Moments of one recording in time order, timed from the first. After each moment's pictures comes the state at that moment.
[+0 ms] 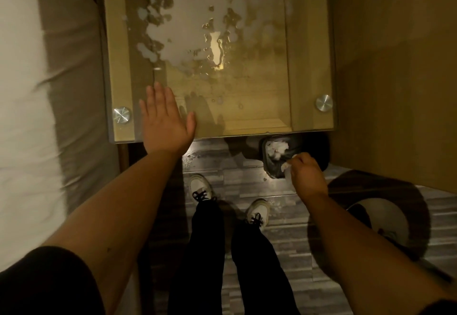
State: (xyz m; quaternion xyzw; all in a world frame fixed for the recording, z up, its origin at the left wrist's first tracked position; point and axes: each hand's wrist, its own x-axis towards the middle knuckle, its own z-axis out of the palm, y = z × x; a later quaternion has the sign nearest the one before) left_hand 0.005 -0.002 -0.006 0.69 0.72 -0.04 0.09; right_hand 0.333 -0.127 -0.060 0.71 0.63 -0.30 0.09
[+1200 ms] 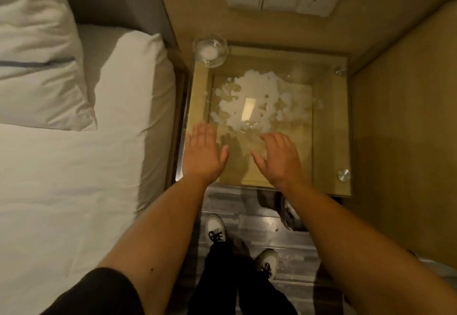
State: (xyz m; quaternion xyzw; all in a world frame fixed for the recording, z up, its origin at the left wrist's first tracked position) left_hand -0.052 0.040 0.089 0.68 0.71 -0.01 0.19; right_hand 0.148 0.048 0.103 0.62 0.76 -0.17 -0.08
